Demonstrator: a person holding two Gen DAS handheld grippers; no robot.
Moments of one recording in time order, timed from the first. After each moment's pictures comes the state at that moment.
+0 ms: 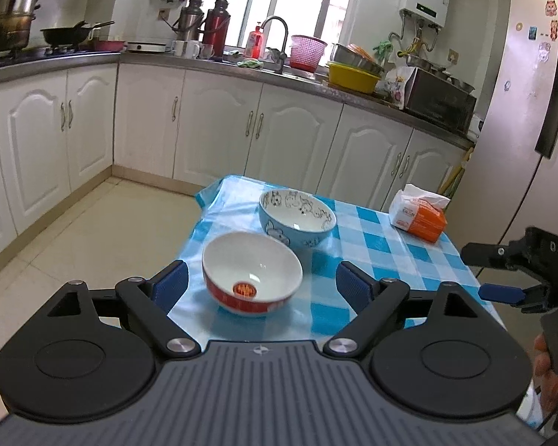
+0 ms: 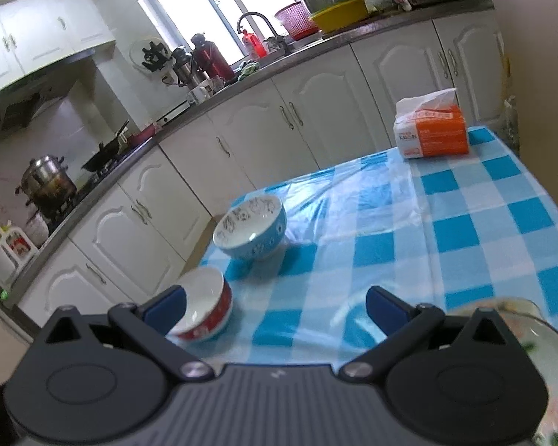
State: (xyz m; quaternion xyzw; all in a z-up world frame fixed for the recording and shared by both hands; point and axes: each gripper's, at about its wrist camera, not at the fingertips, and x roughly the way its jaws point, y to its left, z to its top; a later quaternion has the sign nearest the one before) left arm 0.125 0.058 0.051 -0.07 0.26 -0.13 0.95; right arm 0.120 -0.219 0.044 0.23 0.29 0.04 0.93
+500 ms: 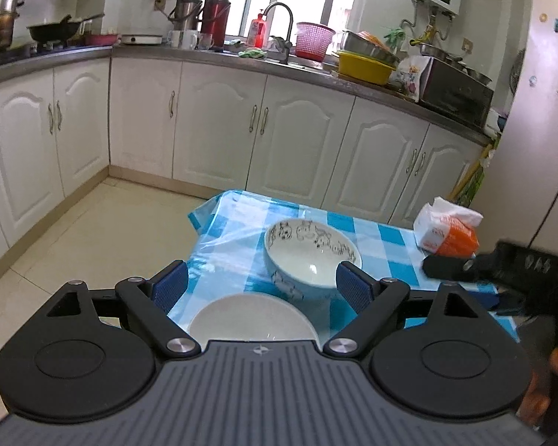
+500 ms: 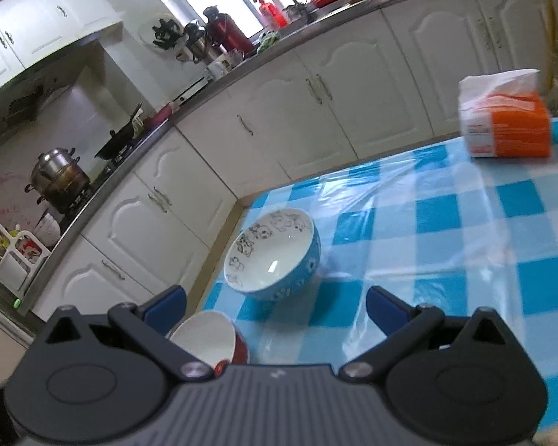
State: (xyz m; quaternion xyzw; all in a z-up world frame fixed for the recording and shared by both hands) left arm 0.230 0.031 0.053 -0.07 0.28 -0.12 0.95; right arm 0.241 -0.216 0.028 0.24 0.33 0.10 0.91
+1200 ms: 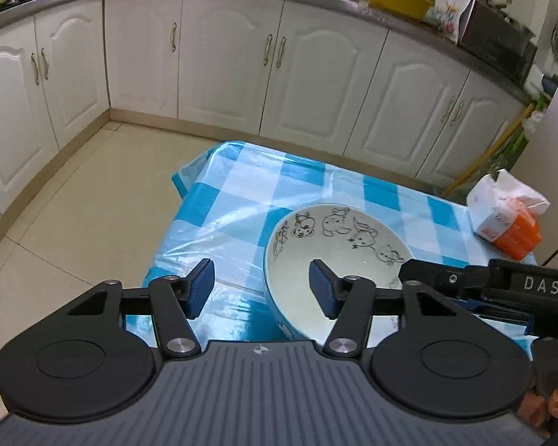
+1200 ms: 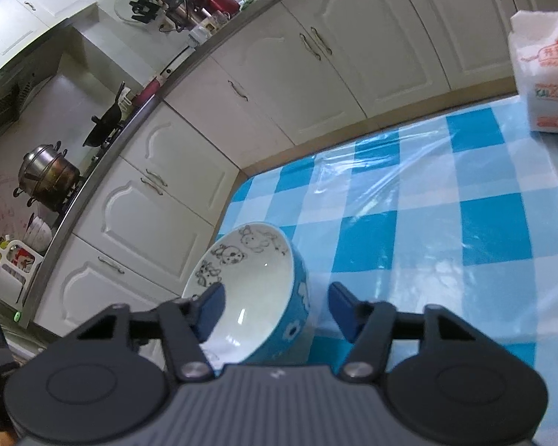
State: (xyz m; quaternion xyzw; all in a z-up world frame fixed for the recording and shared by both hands) left arm 0.340 -0.009 0.010 -0.04 0.39 -0.10 0.91; right arm 0.349 -0.227 -0.019 0.28 0.39 0.12 0.87
